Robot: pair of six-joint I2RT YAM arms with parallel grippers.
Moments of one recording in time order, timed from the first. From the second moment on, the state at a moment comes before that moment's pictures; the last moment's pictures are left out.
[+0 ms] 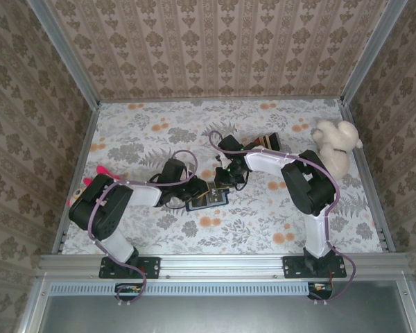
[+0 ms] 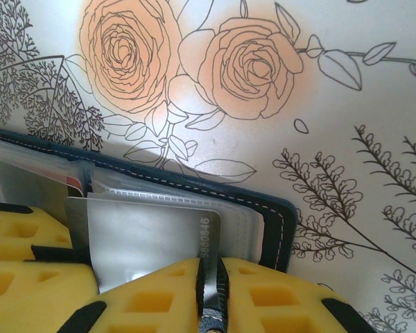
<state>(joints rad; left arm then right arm) -0.59 1.65 0.58 0.30 0.53 -0.98 0.59 2.00 1.32 -0.61 -0.35 0.45</state>
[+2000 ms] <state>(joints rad) -0.58 1.22 0.86 -0.17 0.47 -0.85 0.42 1.53 0.87 0.16 -0.83 0.89</state>
